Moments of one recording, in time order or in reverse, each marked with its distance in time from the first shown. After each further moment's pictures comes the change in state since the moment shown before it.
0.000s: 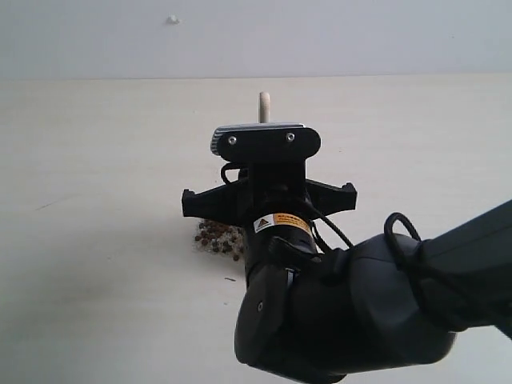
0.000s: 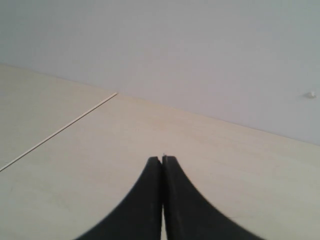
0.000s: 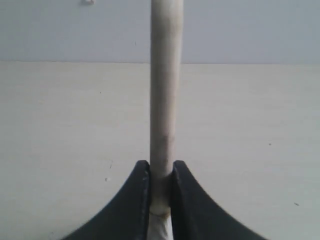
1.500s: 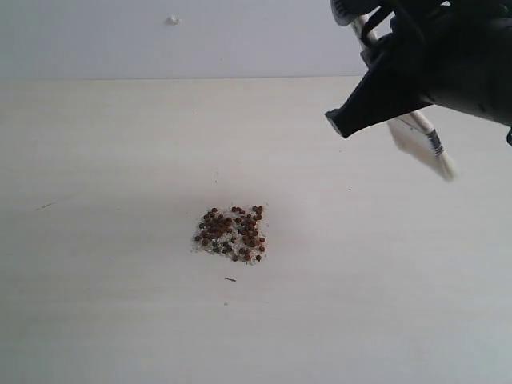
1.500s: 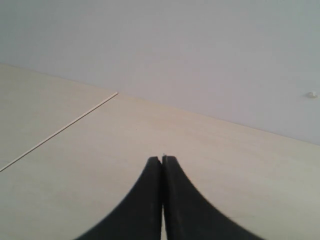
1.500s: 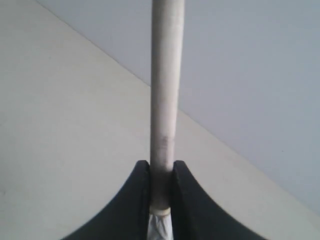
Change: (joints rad) left arm 0.000 0.000 0.000 0.000 0.003 0.000; right arm -0.425 -0.642 0.034 0.411 0.545 -1.525
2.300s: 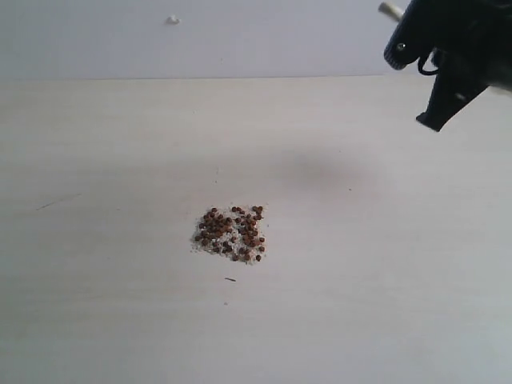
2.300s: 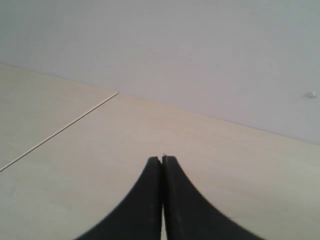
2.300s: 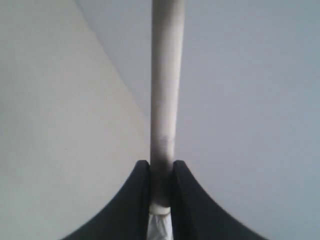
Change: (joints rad) left arm 0.000 0.000 0.000 0.000 0.000 0.000; right arm -0.414 0.168 0.000 -0.576 0.235 -0.047
